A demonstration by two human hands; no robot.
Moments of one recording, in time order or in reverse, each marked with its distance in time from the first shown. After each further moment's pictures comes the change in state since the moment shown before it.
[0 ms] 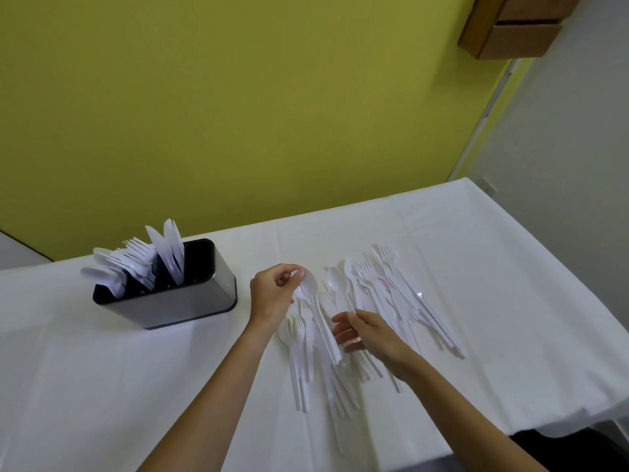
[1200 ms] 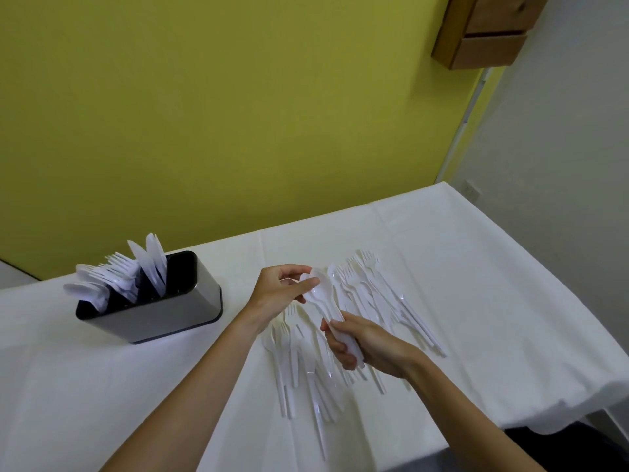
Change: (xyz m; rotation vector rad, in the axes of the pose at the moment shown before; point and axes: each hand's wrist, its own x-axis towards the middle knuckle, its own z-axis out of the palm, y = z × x) left_hand -0.004 0.048 0.015 -0.011 -0.298 -0.137; right_hand -0.025 -0.020 -0.022 0.244 -0.384 -0.017
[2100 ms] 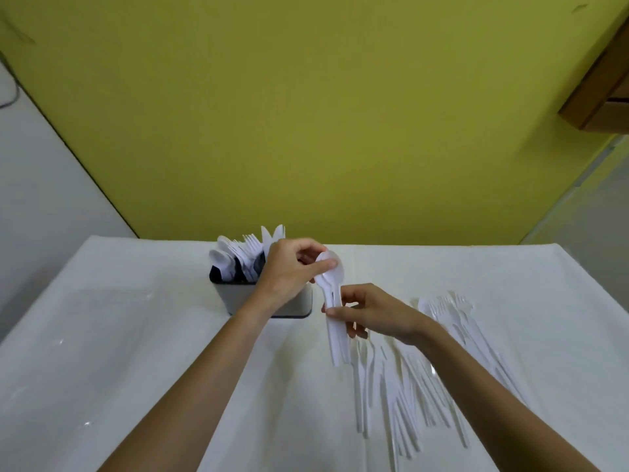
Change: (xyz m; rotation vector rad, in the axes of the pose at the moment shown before) left_hand -0.049 0.026 -0.137 0.065 0.269 0.326; right_hand 0.081 -0.079 0.108 -0.659 -0.100 -0.176
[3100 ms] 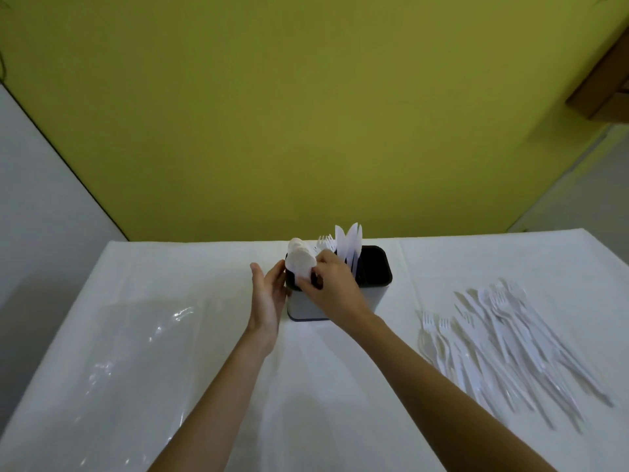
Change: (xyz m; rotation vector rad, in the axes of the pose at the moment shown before) left_hand -0.012 -0.136 -0.133 -0.711 0.083 -0.378; right_hand 0.164 -0.049 0.153 -0.590 0.586 -0.081
